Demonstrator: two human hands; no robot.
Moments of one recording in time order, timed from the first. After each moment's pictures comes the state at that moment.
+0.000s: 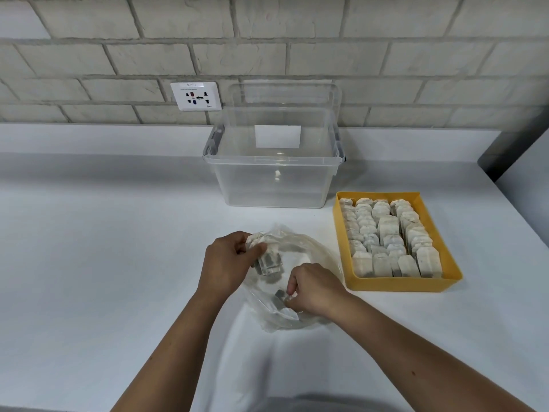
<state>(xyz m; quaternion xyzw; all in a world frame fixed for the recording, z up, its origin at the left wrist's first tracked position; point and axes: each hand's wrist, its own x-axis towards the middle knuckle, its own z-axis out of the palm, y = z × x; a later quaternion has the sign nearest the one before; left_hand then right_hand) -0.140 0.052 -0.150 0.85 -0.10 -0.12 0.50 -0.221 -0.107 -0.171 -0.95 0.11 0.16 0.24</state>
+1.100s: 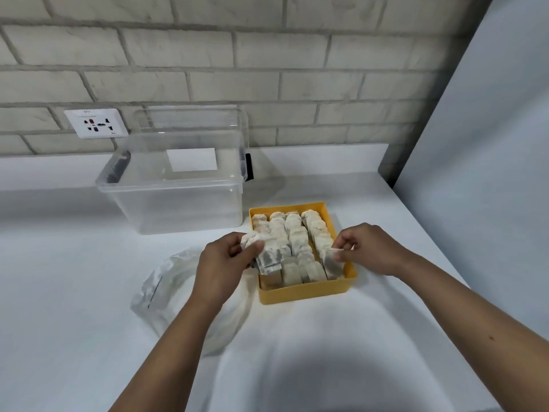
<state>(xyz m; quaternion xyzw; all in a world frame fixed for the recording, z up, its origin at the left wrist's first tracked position) -0.194 -0.084 -0.125 0.74 -0.16 -0.18 0.63 -0.315 -0.331 -0.098 -0.93 0.21 0.03 0.29</state>
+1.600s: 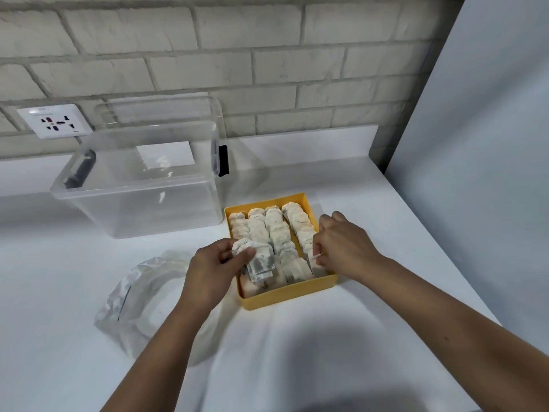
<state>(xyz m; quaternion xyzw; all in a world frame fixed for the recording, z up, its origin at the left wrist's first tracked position) -0.196 -0.117 -0.143 0.77 -0.15 -0.23 0.58 -0.300 -0.333 -0.126 -0.99 0.13 0.01 -0.02</state>
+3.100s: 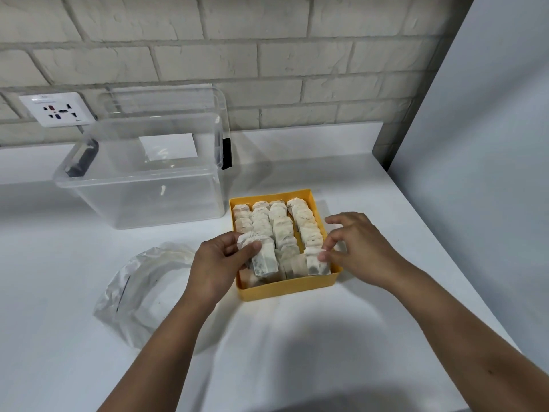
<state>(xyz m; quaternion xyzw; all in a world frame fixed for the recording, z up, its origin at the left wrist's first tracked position) -0.202 -0.122 -0.143 0.73 -0.13 -0.24 0.62 -0.330 -0.338 -0.117 -0.96 0.20 -0.01 0.21</state>
